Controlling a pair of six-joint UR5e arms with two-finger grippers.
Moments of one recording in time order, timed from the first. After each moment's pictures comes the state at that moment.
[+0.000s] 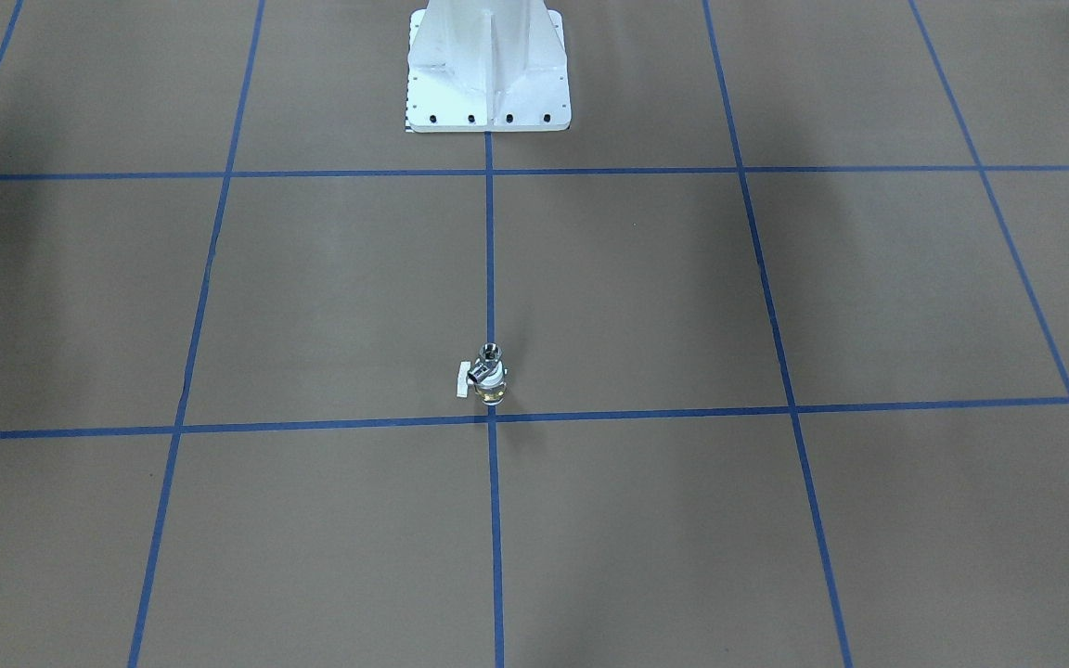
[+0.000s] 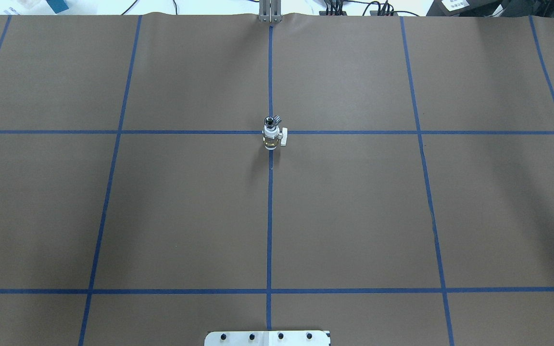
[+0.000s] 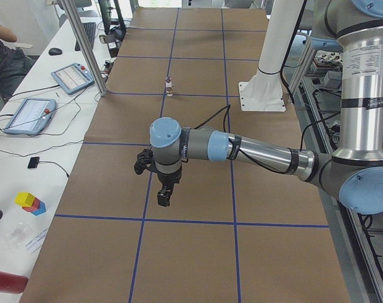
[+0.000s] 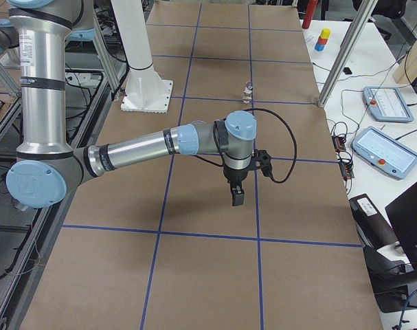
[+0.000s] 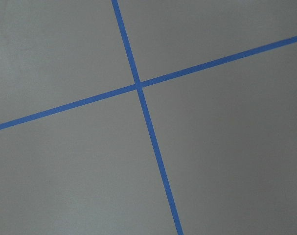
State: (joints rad) left arm -1.55 -1.51 -1.86 -1.41 -2.29 0.22; right arm 1.46 -1.62 1.90 -1.74 2.24 -0.04
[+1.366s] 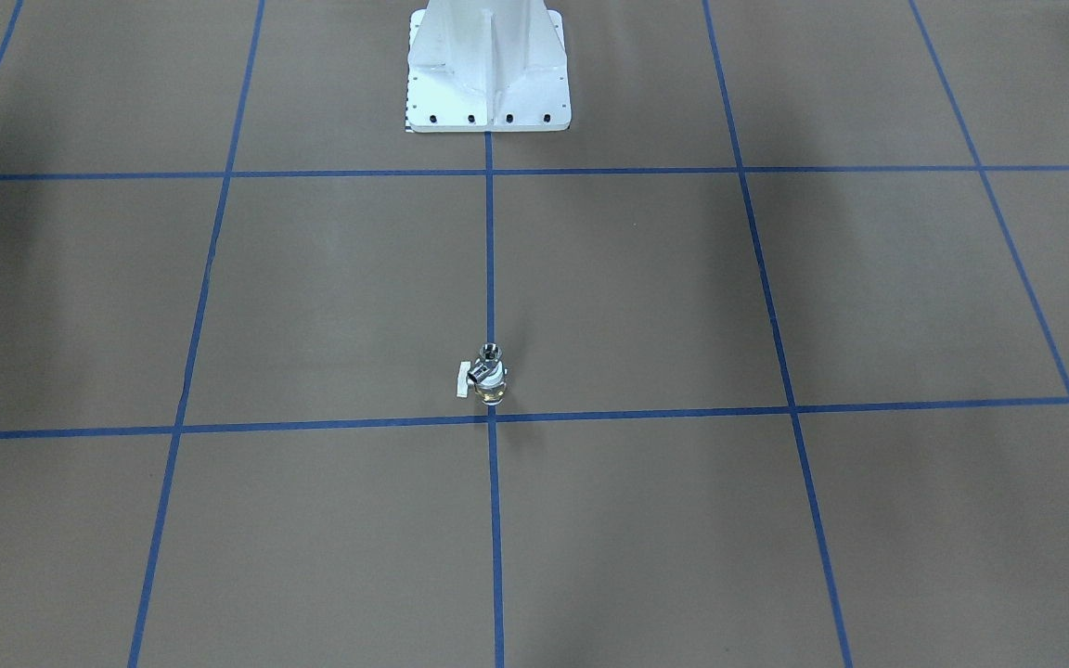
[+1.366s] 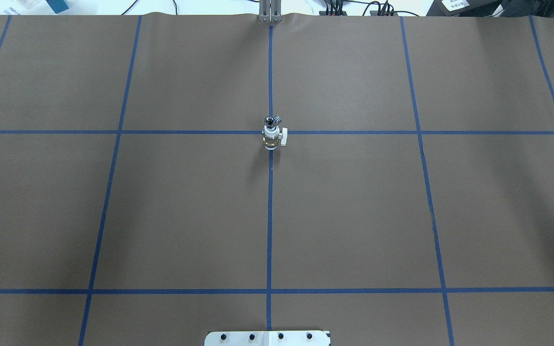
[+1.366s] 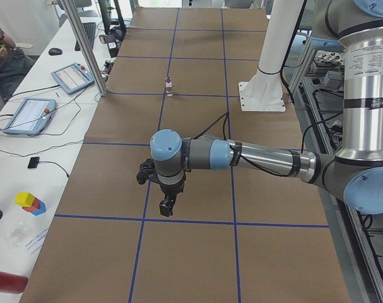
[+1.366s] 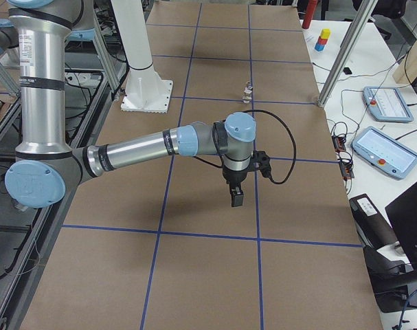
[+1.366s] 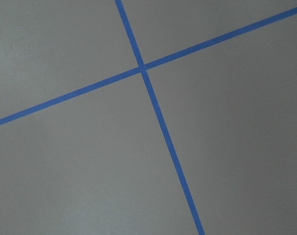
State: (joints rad) left arm -1.57 -1.49 -1.82 -1.40 -2.30 0.27; right arm 1.46 -1.62 1.90 -1.74 2.25 -0.04
